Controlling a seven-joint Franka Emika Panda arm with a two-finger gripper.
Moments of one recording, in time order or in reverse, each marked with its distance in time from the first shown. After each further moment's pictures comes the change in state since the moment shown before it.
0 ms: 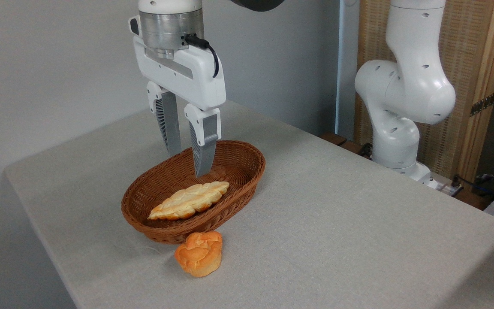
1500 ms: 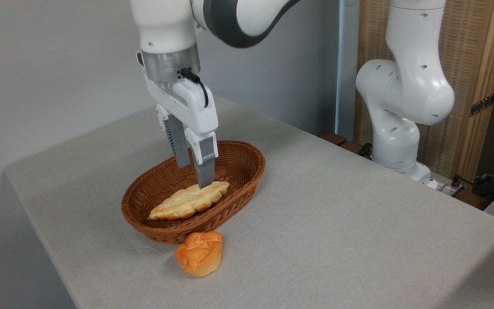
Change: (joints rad) arm -0.069 0.006 -0.030 -0.153 0.000 0.083 0.001
